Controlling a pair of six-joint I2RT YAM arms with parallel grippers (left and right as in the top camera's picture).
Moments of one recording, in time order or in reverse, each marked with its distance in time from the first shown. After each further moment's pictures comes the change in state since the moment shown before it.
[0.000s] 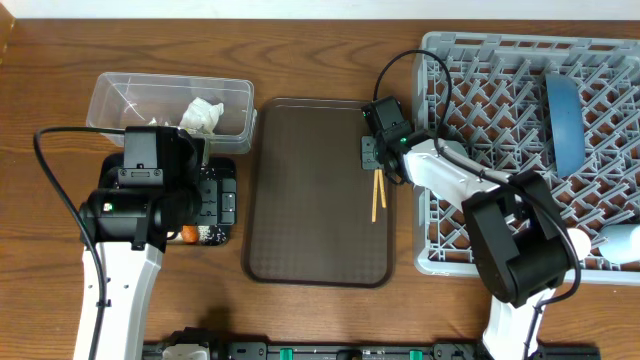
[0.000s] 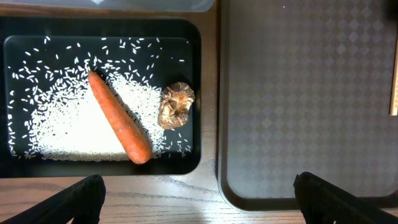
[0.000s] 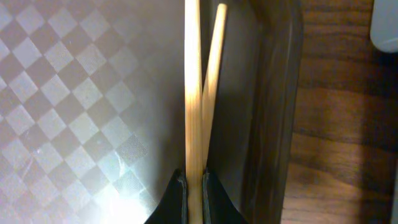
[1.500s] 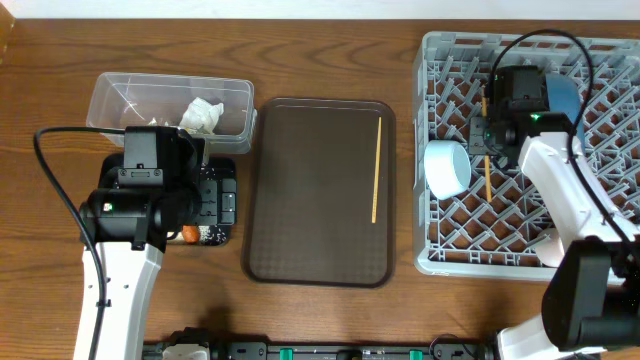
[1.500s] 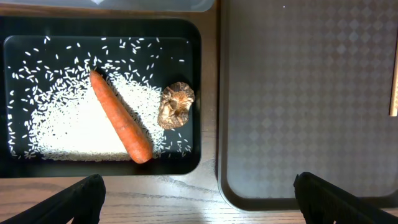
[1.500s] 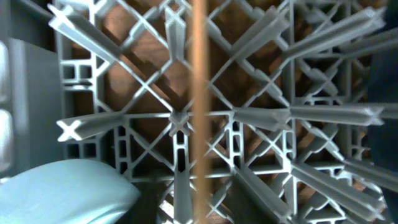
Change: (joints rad) left arm 0.000 0.000 0.000 0.000 0.000 0.000; right arm -0.430 -0.298 -0.003 -0.315 0.016 -0.311
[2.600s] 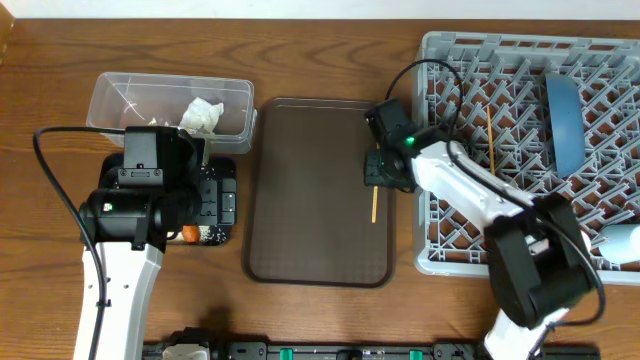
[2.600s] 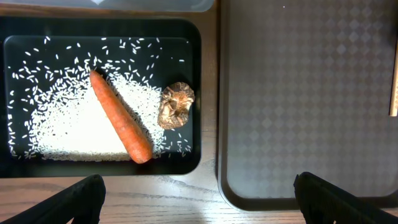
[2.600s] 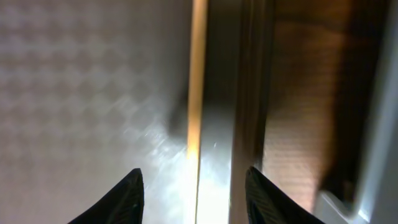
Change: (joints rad) left arm 0.000 0.000 0.000 0.000 0.000 0.000; right arm 0.451 0.185 0.001 0.029 -0.125 0.478
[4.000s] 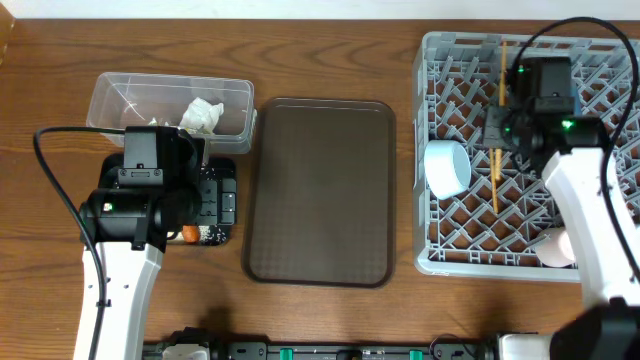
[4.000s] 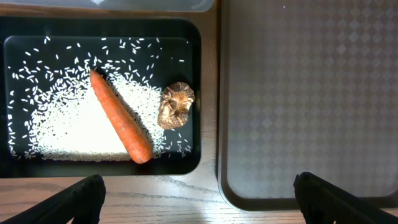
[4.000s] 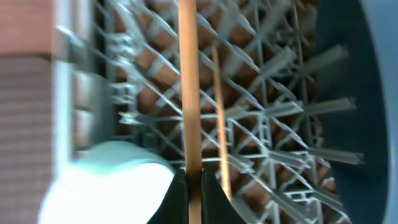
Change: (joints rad) left arm 0.000 0.000 0.000 0.000 0.000 0.000; right arm -0.469 -0.351 0.068 -0.161 0.089 -0.453
